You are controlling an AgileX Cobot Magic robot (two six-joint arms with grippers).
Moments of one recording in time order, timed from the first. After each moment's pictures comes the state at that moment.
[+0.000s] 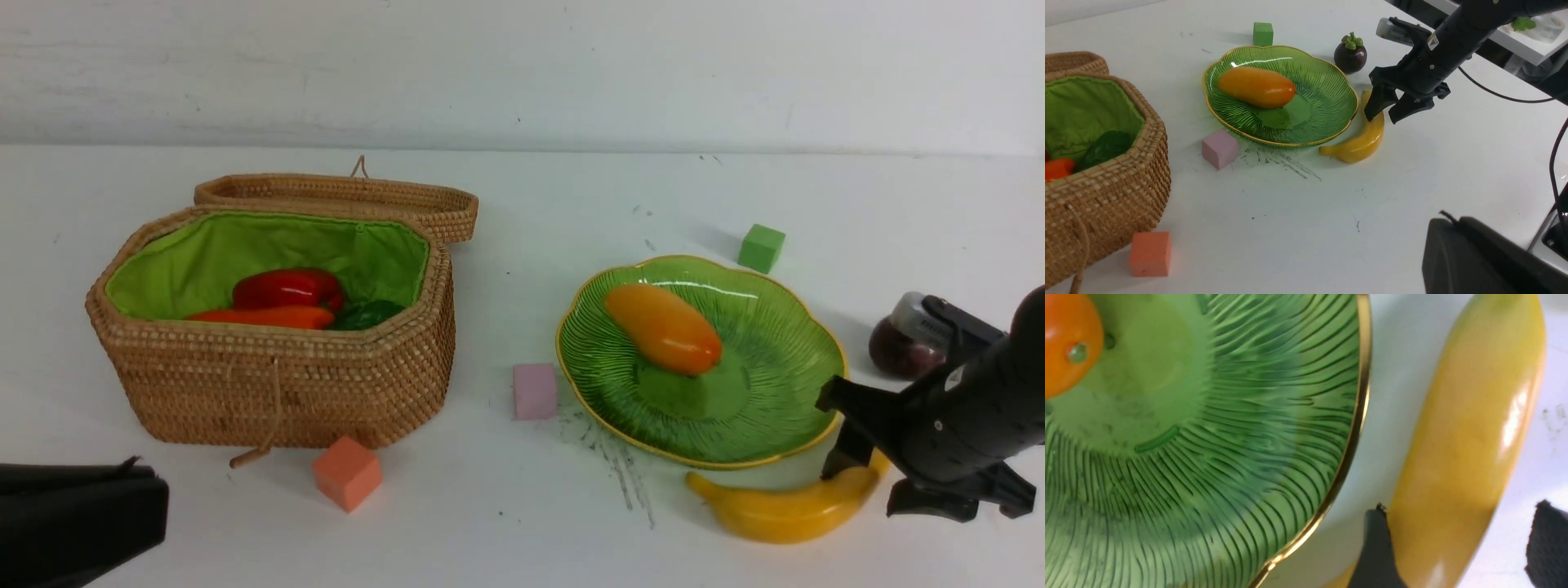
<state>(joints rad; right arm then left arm) 0.12 1.65 -0.88 0.25 0.51 0.45 -0.75 0.50 -0.81 -0.13 0.73 -0.10</state>
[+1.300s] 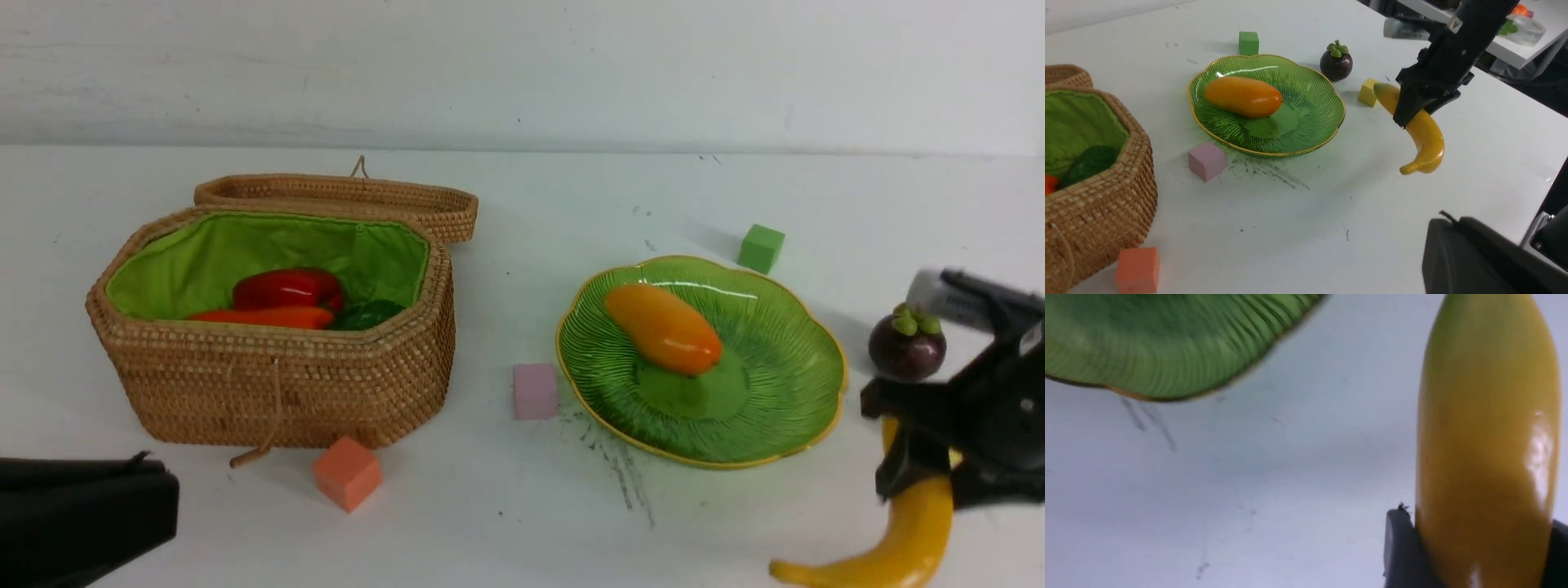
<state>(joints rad) 0.12 1.45 -1.01 0.24 0.94 0.22 -0.75 0.50 -0.81 -0.17 0.70 -0.05</state>
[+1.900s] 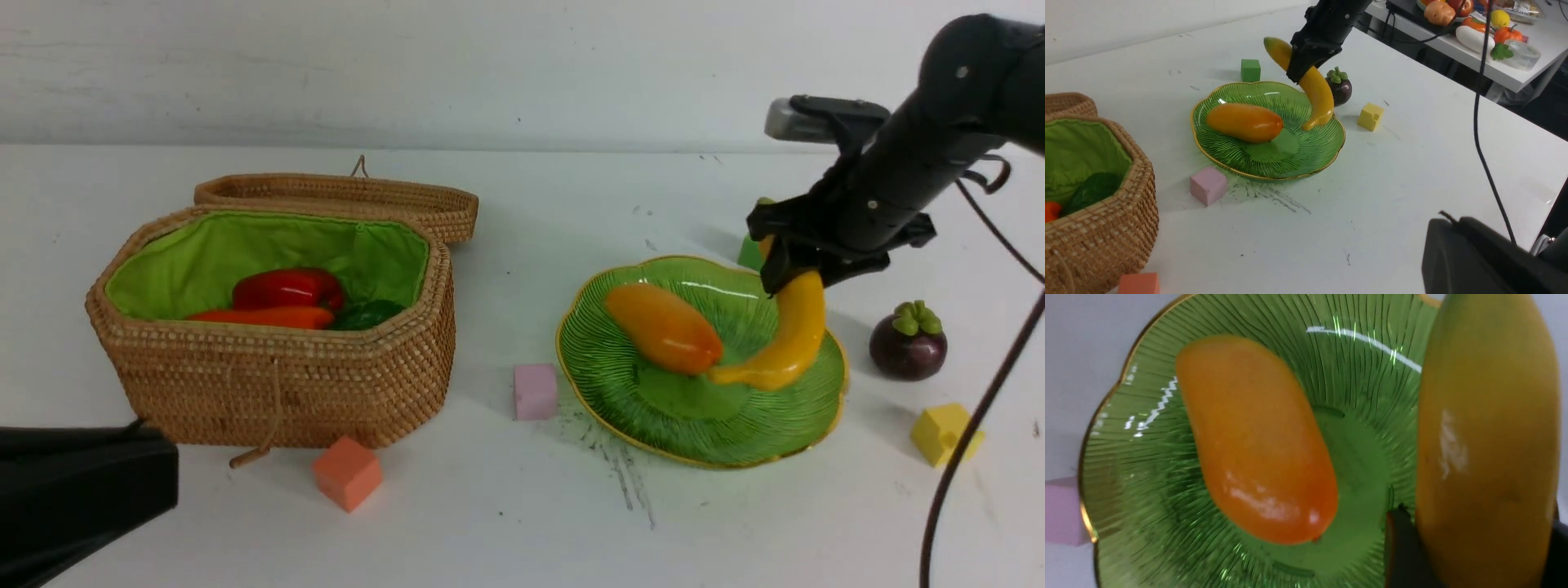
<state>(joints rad) 0.12 2.04 -1.78 0.24 1.00 -0.11 -0.75 0.50 -0.81 -0.17 0.66 -0.05</state>
